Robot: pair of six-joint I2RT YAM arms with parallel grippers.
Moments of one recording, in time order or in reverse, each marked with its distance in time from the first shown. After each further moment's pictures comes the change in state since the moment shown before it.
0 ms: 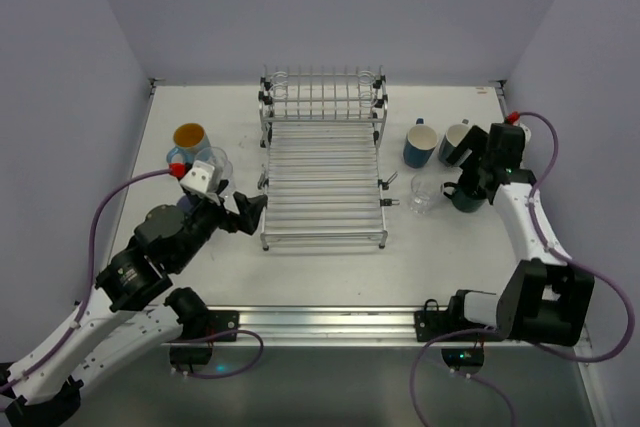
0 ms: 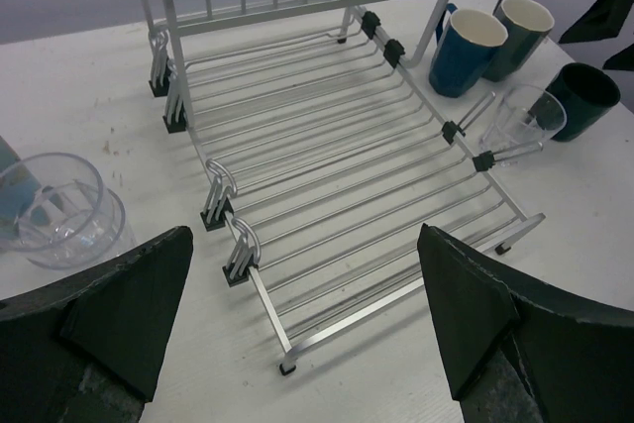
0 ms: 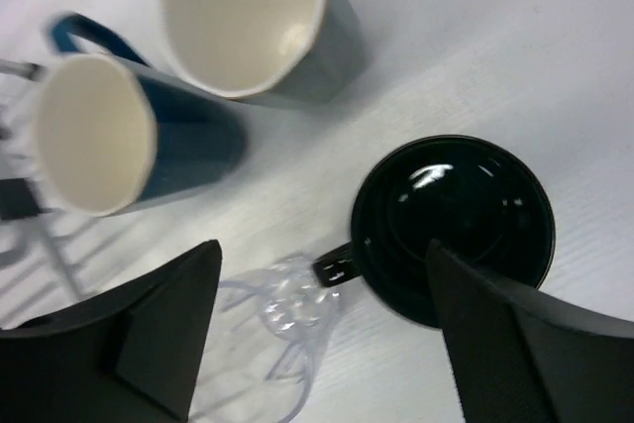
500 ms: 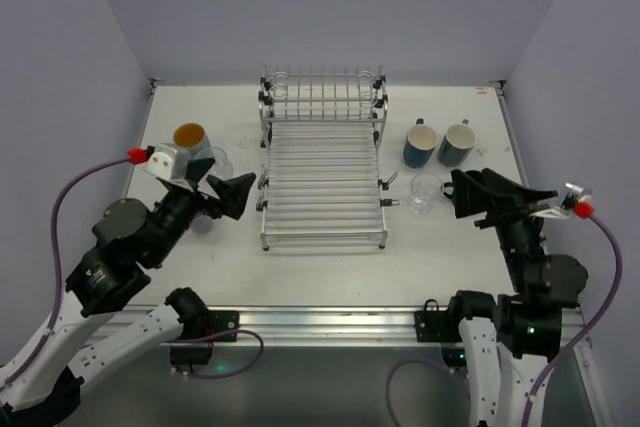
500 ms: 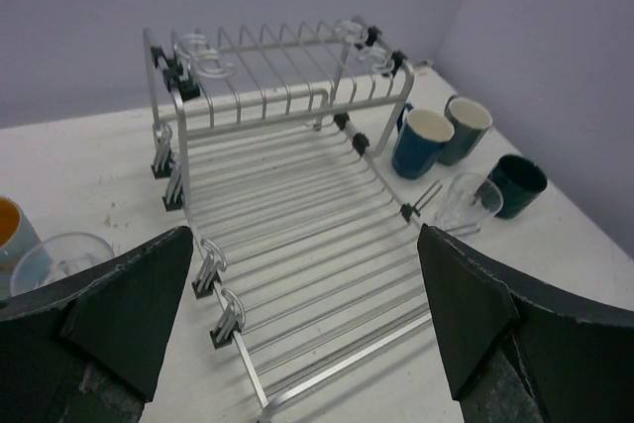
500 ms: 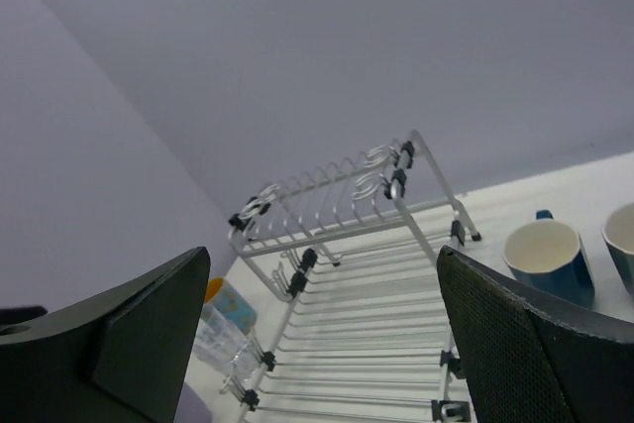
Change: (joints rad) left arm 0.004 0.063 0.203 -0.013 0.000 -0.010; right arm 0.006 -1.052 -0.158 0.172 -0.413 0.189
